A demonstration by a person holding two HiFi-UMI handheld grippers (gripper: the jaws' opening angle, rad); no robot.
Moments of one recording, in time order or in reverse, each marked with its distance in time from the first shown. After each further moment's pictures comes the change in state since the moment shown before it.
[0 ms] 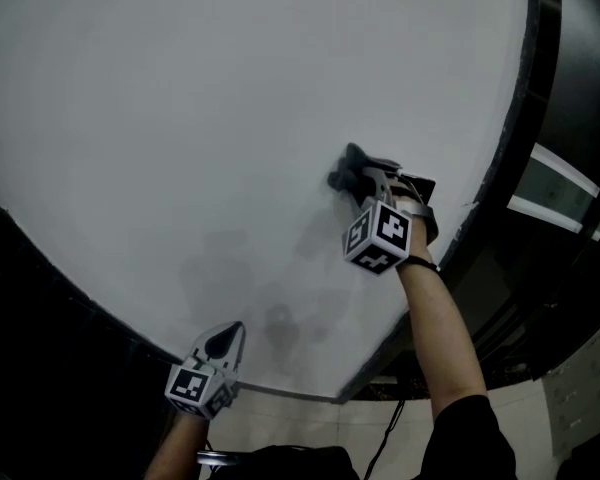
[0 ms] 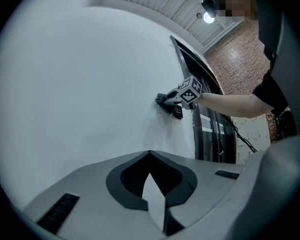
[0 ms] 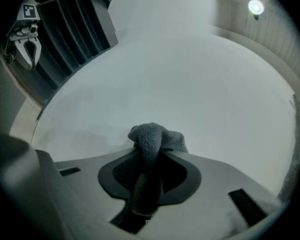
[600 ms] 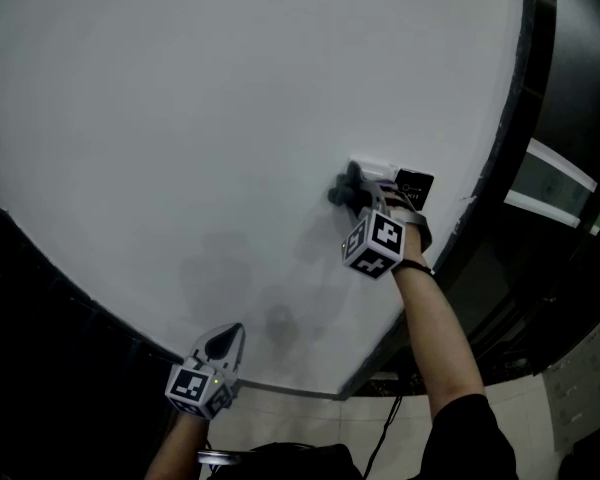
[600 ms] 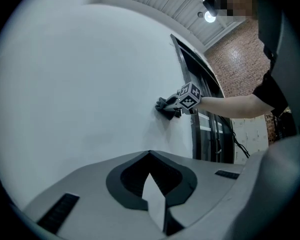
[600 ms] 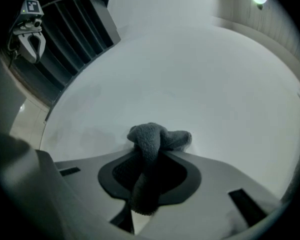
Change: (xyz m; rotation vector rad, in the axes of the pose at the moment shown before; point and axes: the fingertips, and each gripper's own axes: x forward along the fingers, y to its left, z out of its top) left arm -0.016 -0.001 -0.003 -0.010 0.025 -0.009; right arm 0.005 0.041 -0.019 0.005 0.056 0.076
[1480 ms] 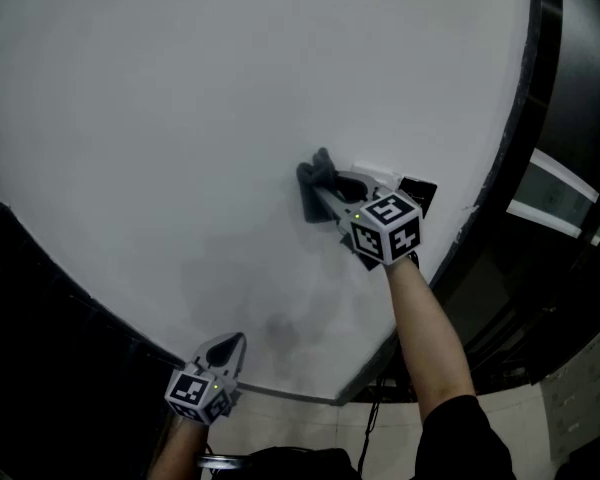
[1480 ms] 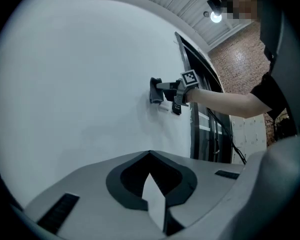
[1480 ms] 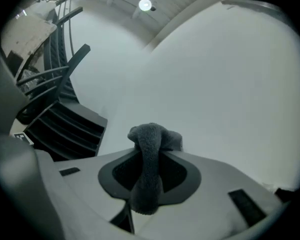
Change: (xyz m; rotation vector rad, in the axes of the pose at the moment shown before) left arm -0.002 -0.003 -0.015 -0.043 0.036 0.002; right arm -0.030 -0.028 0.096 0.770 -0.596 0.369
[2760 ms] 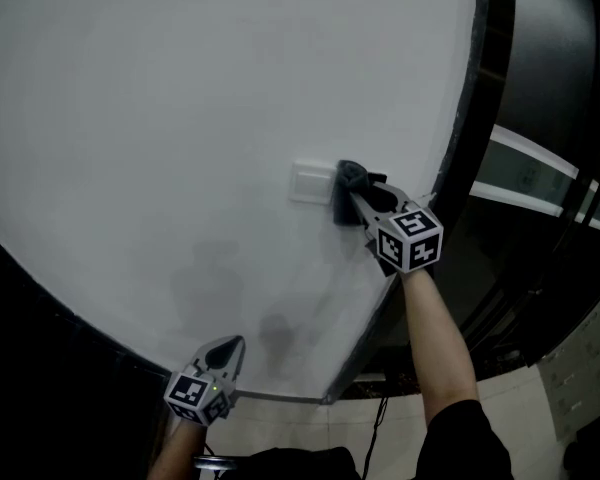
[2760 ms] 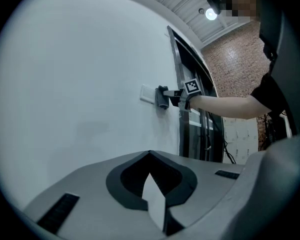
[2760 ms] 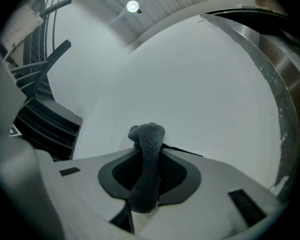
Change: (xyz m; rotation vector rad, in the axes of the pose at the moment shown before) left arm 0.050 -0.068 -0.012 0.026 0.068 -0.100; right arm -0.125 -0.122 -0.066 0.058 -0.003 -0.287
